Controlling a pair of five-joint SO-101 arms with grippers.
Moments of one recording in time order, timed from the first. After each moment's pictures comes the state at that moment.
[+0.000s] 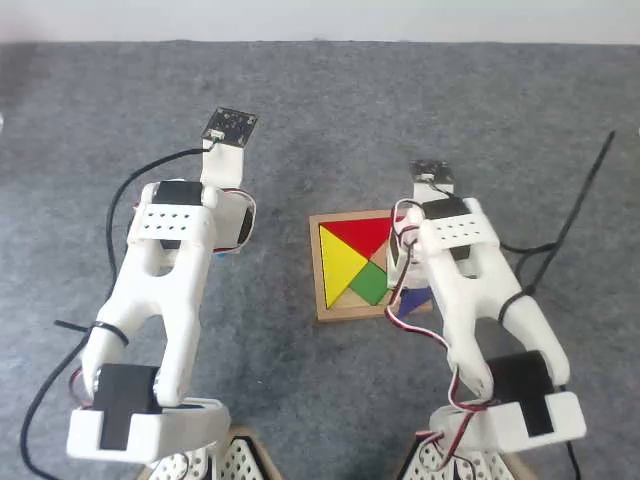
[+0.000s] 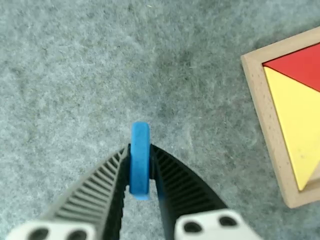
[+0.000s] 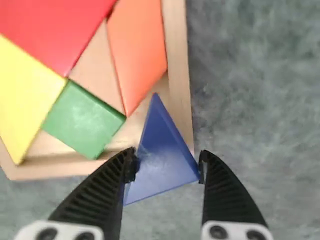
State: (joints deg) left arm -2.5 -6.3 29.0 65.1 -6.5; right arm -15.6 -2.8 30.9 68.9 -15.0
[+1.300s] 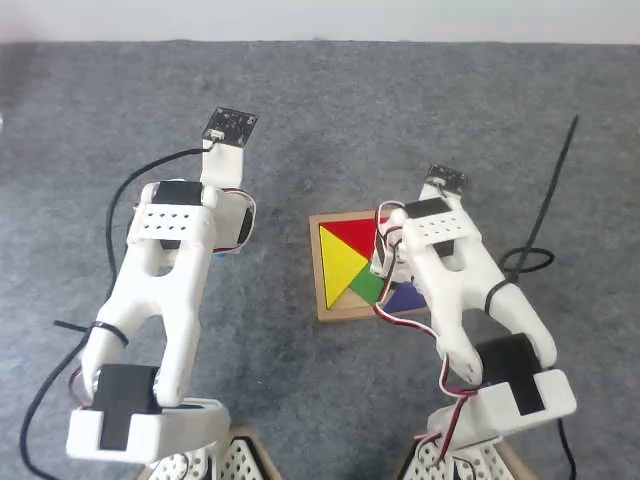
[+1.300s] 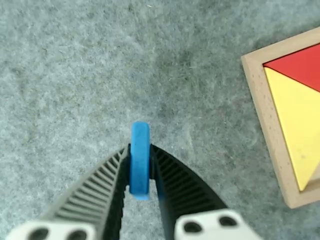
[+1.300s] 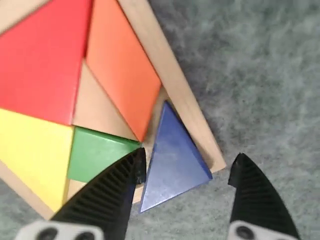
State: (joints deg) left arm -2.5 -6.3 29.0 65.1 -6.5; right arm -18.6 2.6 28.6 66.2 -36.6
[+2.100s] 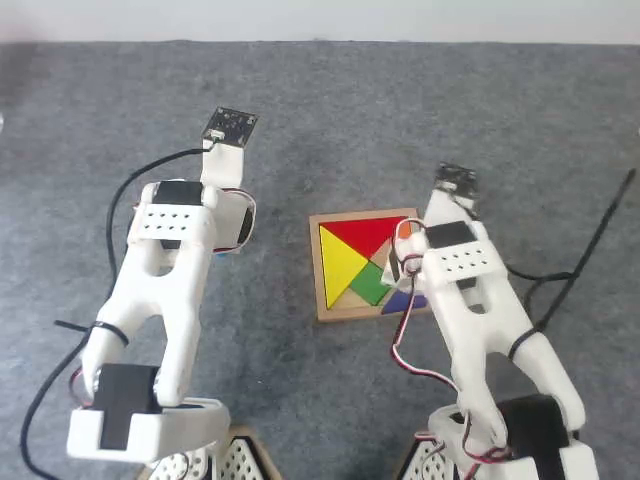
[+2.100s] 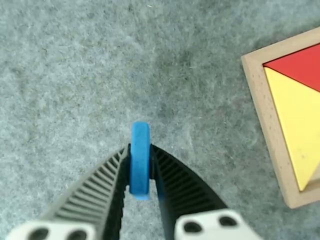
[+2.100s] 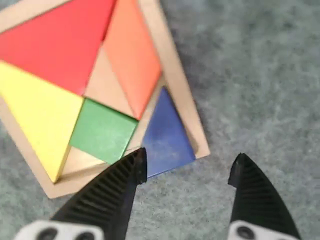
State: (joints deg) left arm -2.5 -6.3 29.0 65.1 -6.5; right arm -17.4 -15.4 41.1 63.6 -27.8
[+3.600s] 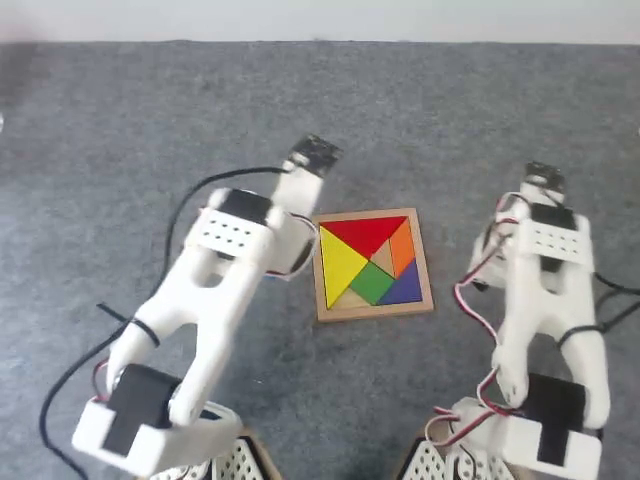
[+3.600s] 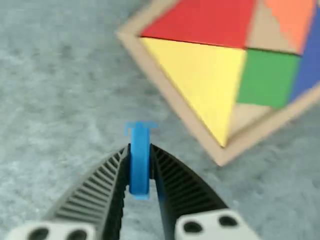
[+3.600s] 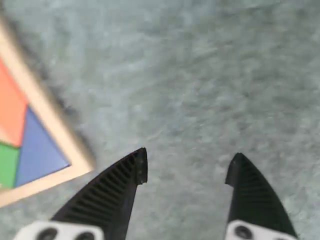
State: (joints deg) left arm 16.4 -7.2 28.5 72.5 -8.4; right arm 11.5 -9.1 34.3 69.2 -5.1
